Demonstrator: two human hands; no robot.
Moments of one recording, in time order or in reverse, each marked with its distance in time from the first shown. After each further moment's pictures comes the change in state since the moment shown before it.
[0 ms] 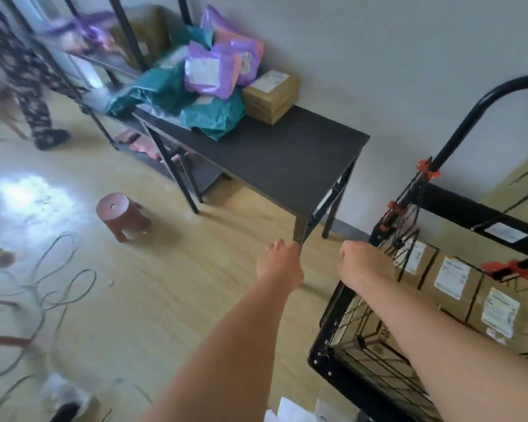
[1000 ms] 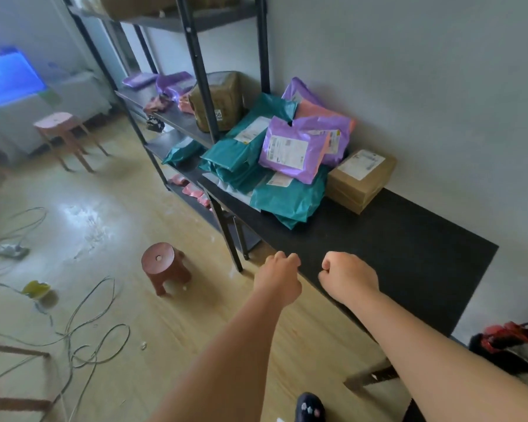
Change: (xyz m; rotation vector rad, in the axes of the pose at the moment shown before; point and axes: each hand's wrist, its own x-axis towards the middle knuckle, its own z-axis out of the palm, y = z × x) left_hand 0.199 -0.176 -0.195 -0.019 0.136 -0.055; right_hand 0.220 -0.266 -0.099 0.130 -0.042 -0.199
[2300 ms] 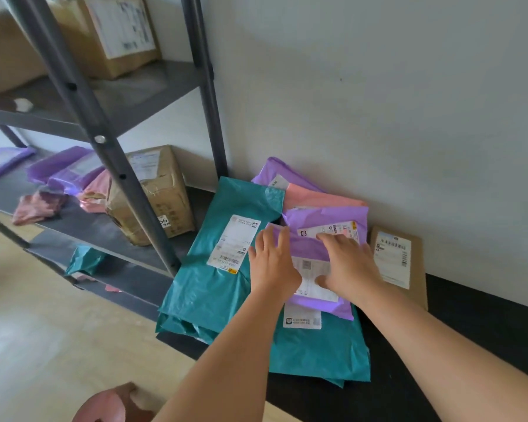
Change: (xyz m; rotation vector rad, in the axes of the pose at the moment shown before) left_hand 0.365 -0.060 -0.153 -0.028 0.187 0.330; right_hand 0.305 -0.109 -0.114 -0.048 0.260 0.097
